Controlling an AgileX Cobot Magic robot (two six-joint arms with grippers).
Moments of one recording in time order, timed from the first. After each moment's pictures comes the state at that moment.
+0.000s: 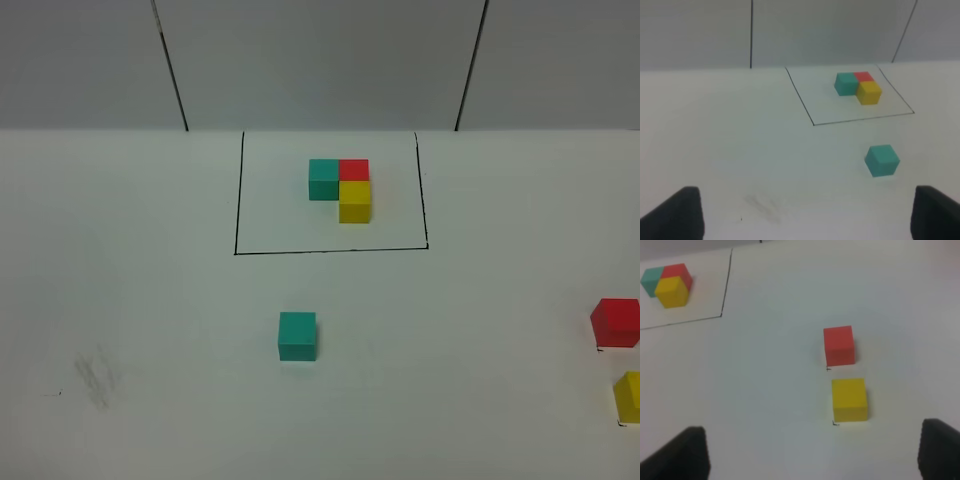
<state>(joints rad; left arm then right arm) -0.37 0.00 -0.66 0.09 1.00 -0.17 0.08 -0.01 -0.49 0.12 1.05 0.09</state>
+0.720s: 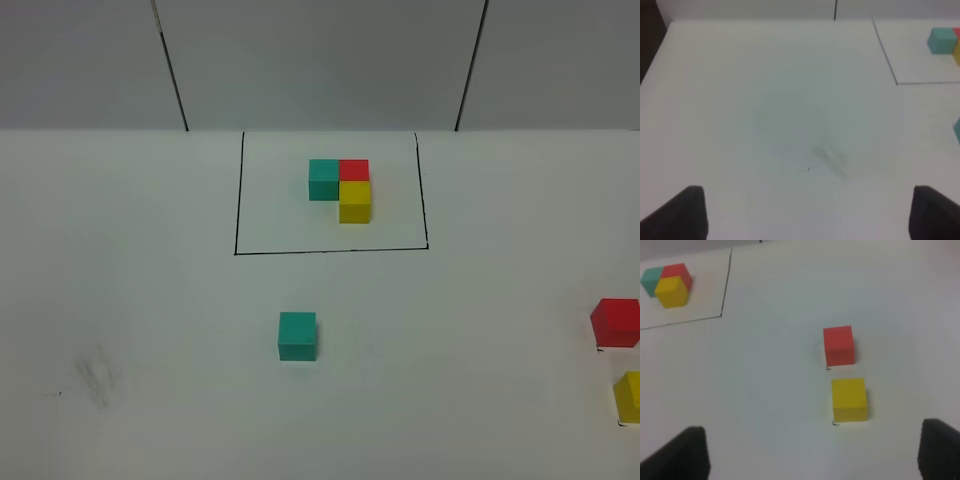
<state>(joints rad) 0.02 0.00 -0.54 -0.01 1.06 0.03 0.08 -0.01 -0.49 0.12 1.05 0.09</state>
